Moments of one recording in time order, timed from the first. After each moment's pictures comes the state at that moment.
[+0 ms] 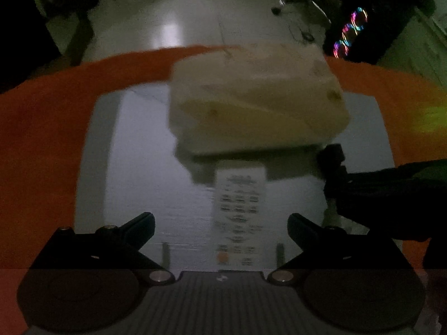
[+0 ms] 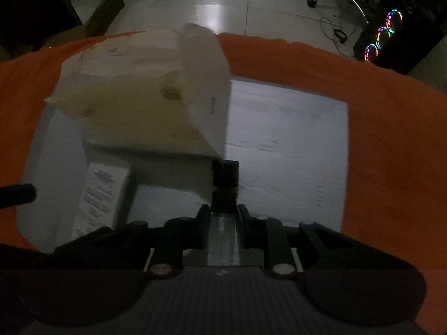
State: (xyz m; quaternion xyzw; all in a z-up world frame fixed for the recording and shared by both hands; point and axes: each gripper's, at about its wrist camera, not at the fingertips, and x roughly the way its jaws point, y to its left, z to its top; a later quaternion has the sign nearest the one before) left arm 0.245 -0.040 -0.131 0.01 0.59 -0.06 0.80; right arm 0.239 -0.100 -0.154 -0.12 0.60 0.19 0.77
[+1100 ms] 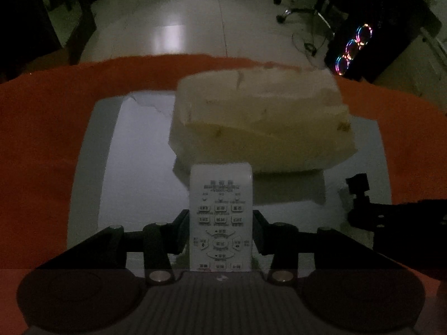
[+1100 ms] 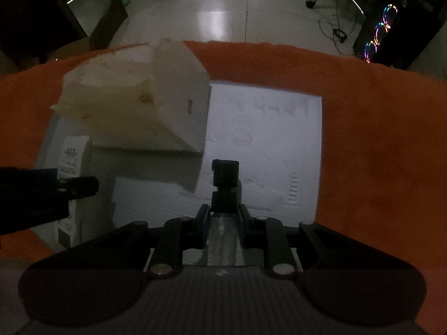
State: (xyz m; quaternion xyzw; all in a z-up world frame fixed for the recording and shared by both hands) left arm 0.243 -0.019 -0.126 -0.03 0.57 -0.05 0.82; right arm 0.248 -0.132 -0.137 -0.09 0.60 0.21 0.77
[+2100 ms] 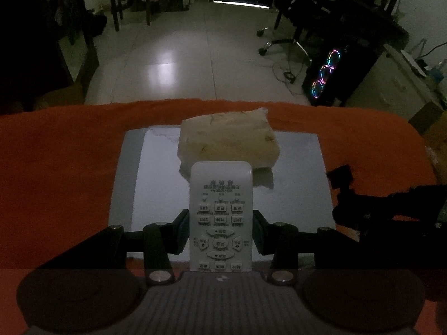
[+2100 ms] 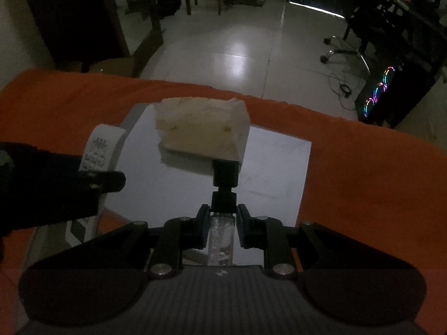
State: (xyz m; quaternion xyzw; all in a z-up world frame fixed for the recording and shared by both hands) left arm 0.149 -0.024 -0.008 -0.02 0.51 -0.06 0.86; right arm 0.142 -0.134 -0.002 -0.12 0.51 0.26 0.81
